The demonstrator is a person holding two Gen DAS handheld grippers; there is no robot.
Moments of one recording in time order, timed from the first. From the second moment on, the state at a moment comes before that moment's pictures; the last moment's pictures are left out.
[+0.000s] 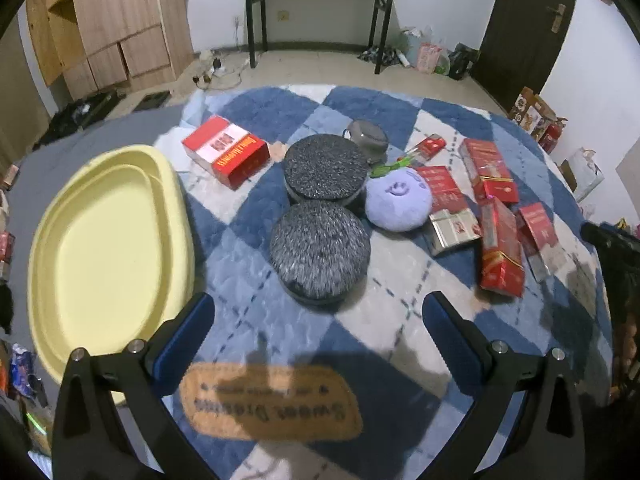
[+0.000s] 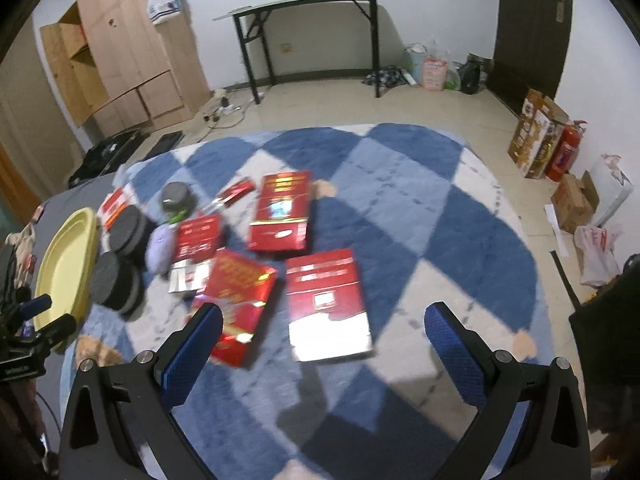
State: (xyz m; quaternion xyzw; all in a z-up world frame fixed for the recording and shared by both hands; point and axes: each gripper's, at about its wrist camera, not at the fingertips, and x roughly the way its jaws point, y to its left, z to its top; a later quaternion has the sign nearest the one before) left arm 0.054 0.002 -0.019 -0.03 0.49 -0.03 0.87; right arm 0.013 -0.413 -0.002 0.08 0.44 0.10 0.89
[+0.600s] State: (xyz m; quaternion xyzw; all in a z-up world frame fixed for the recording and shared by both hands) left arm 0.107 0.004 -0.074 -0.02 0.52 -0.06 0.85; right arm 0.086 -0.379 -0.080 -0.02 0.53 0.14 0.84
